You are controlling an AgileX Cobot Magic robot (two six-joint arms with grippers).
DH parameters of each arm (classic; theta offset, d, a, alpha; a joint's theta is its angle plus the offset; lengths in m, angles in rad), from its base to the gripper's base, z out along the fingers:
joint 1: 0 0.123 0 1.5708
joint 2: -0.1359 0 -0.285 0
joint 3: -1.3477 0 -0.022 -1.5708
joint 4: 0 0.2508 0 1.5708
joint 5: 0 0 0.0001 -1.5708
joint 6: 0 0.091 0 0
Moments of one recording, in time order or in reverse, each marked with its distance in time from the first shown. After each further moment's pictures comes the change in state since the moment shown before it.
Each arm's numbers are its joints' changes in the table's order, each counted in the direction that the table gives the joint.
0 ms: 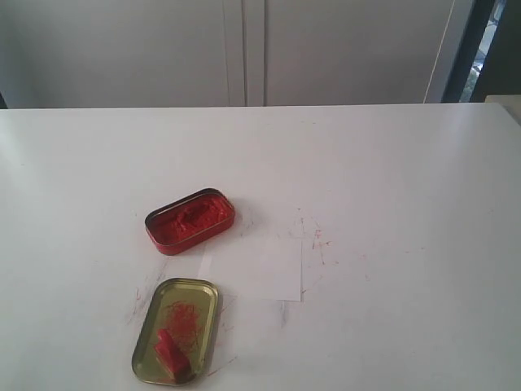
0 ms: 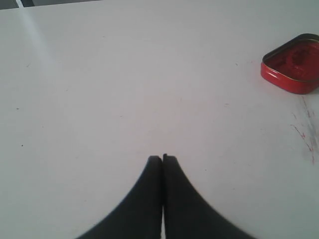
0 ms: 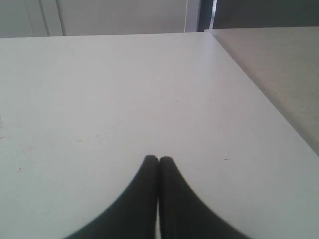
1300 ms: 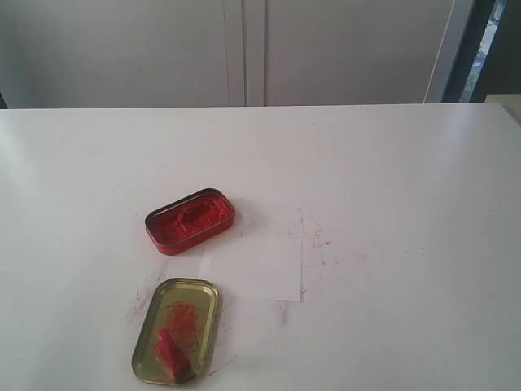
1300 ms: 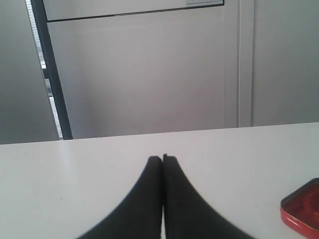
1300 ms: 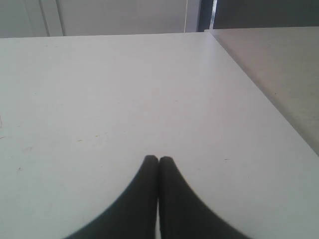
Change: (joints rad) left arm 0.000 0.000 -0.003 0.000 0.465 0.000; right arm 0.000 0.000 0.000 0.000 0.000 0.000
